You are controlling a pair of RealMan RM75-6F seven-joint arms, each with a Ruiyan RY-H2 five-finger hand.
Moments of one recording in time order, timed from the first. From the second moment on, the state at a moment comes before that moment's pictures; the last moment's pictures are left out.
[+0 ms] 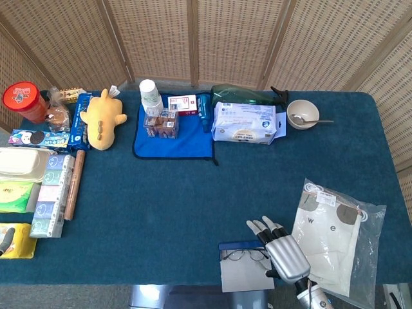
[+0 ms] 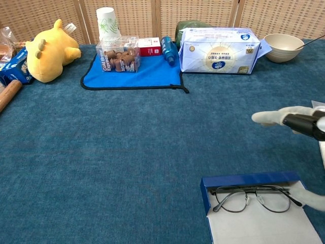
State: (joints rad) left arm 0.08 -0.98 -0.02 -1.70 1.66 1.78 -0.26; right arm 0.31 -1.37 -0.27 -2.00 -1.51 1.42 -0.59
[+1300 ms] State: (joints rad) left arm 0.12 -1.01 -0.04 -1.53 1.64 1.88 -0.44; right arm -0.01 -1.62 -0.32 -1.34 -1.94 1.65 -0.34
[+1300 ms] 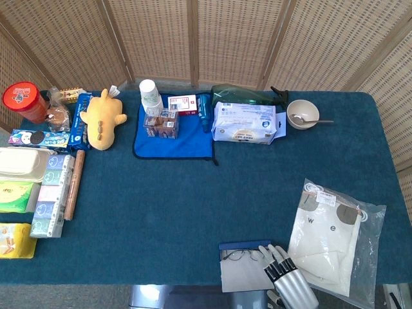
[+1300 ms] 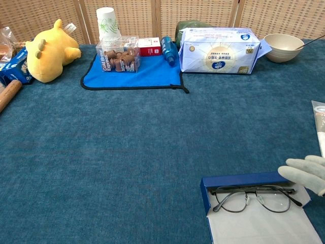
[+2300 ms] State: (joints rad) left arm 0.15 -1.02 -0.03 -1.51 1.67 1.93 -0.44; right arm -0.08 -1.77 -0.29 -1.00 -1.99 1.74 -0.13
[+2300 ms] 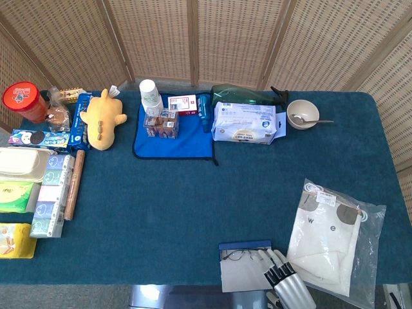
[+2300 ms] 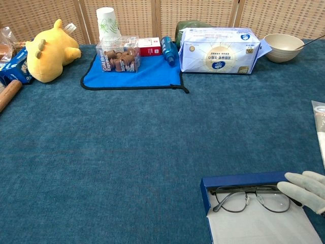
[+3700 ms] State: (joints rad) left arm 0.18 -1.02 -0.03 -1.50 1.69 1.99 -0.45; right arm -0.07 -1.87 -0.28 -0.85 -1.99 1.81 0.04
